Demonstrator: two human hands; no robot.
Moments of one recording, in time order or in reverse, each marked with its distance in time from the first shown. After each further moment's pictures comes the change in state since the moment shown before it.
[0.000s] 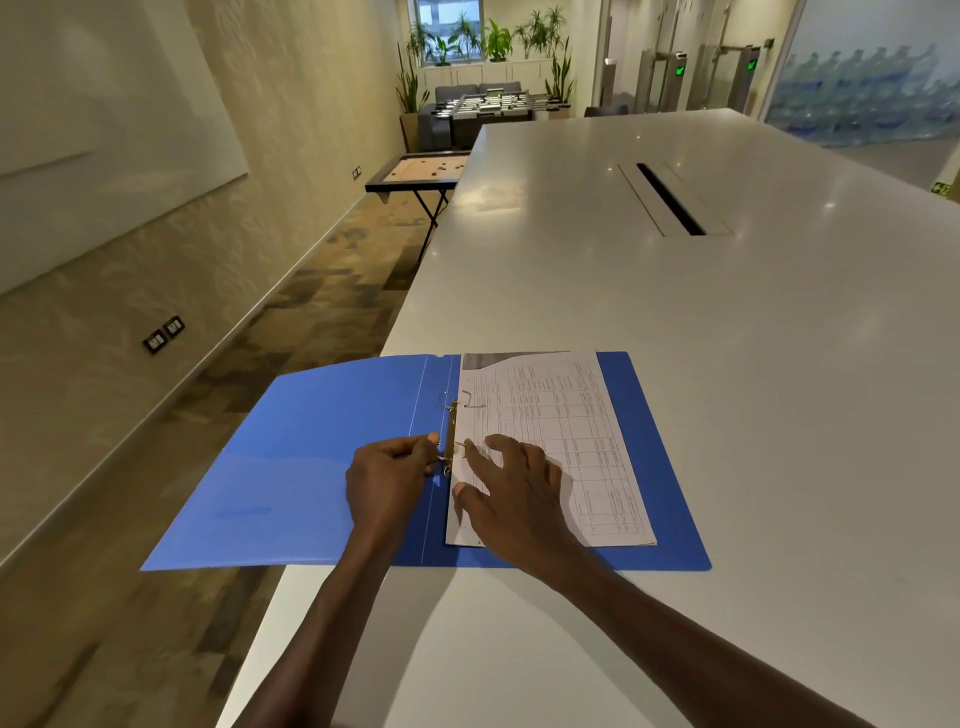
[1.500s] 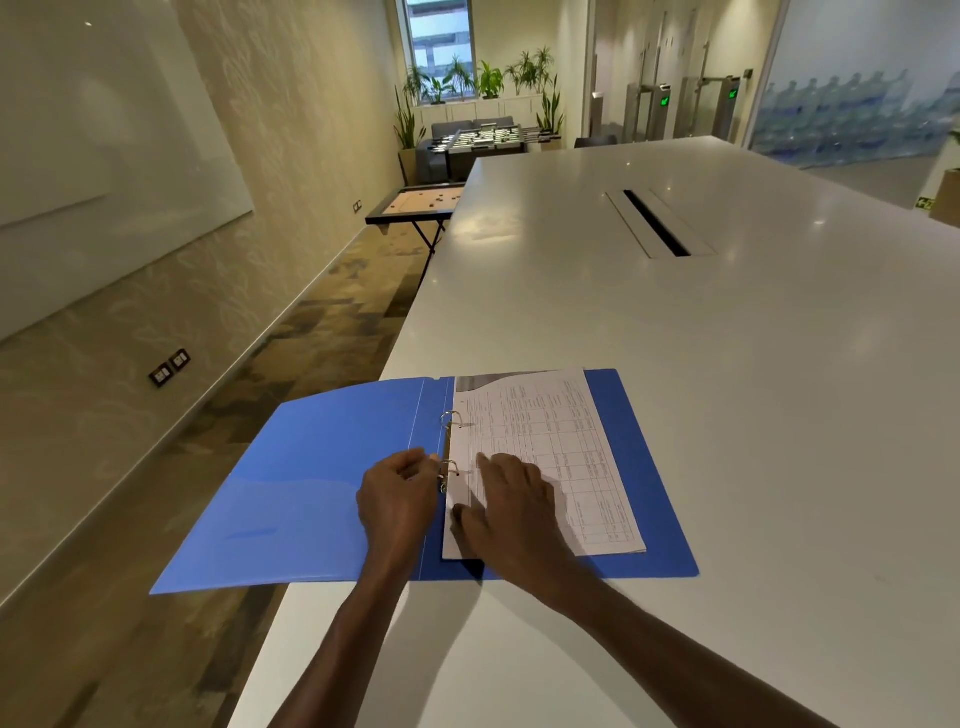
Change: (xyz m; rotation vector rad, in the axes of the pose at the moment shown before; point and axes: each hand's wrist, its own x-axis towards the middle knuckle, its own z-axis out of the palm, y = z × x) left_hand -0.024 0.021 0.007 0.115 0.091 0.020; right_hand -0.008 -0.003 -0.019 0.054 -0.016 0.006
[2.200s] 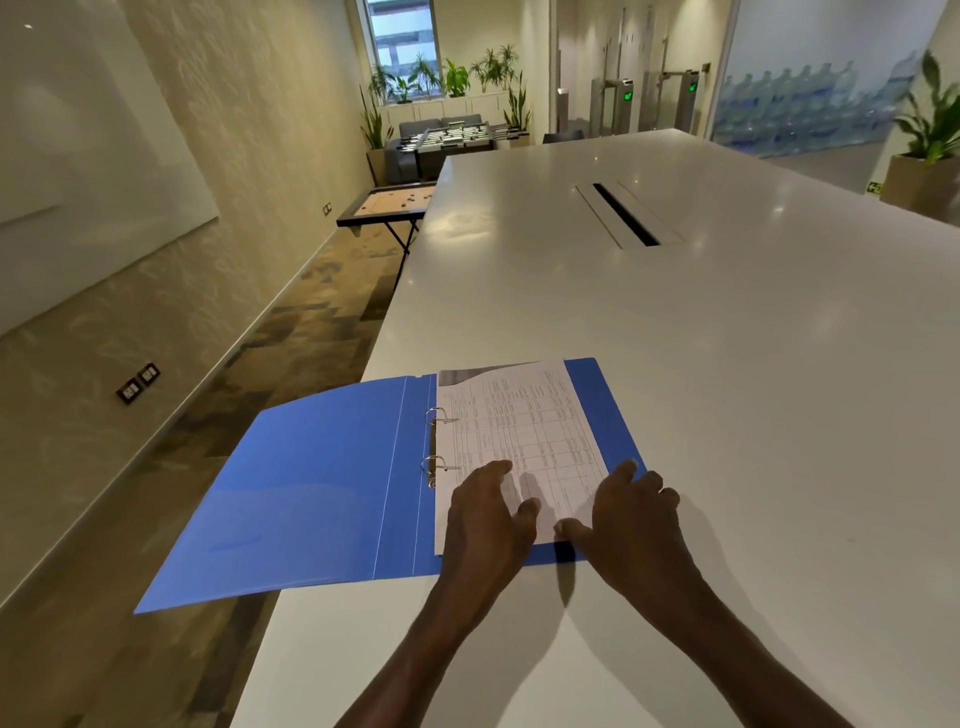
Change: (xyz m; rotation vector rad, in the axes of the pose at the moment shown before) left_hand -0.070 0.021 0.040 0.336 -0.439 0.241; right_hand -0.047 0.045 -0.071 -0.235 -0.085 0.535
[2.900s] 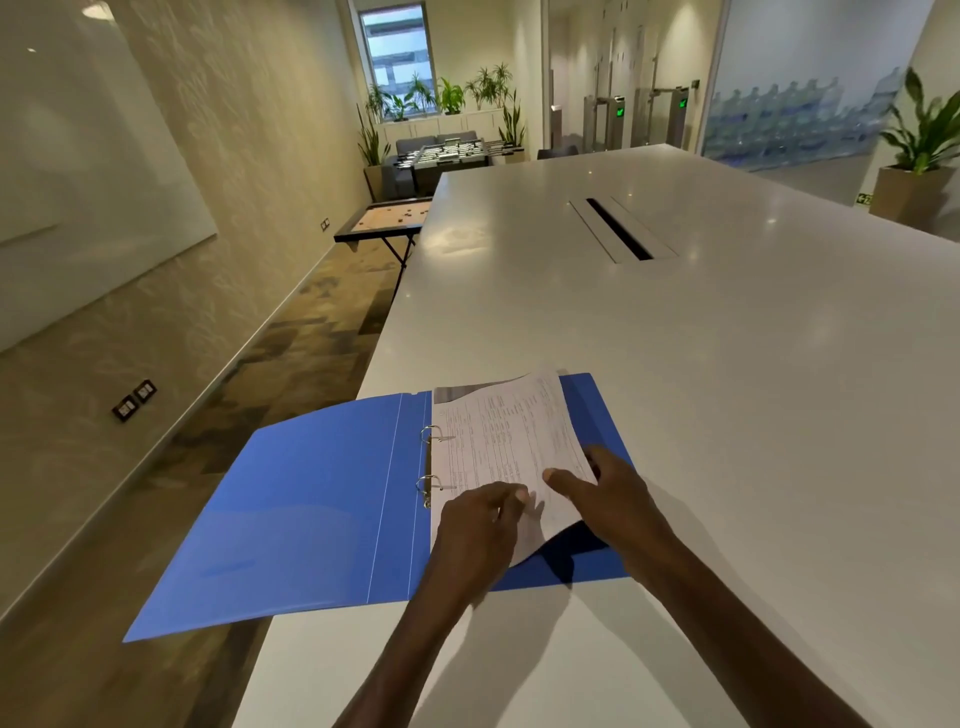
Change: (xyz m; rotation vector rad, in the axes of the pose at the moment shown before) left_hand 0.006 0.005 -0.021 -0.064 -0.093 0.123; right_hand 0.031 -0.006 -0.015 0.936 -0.163 -0.032
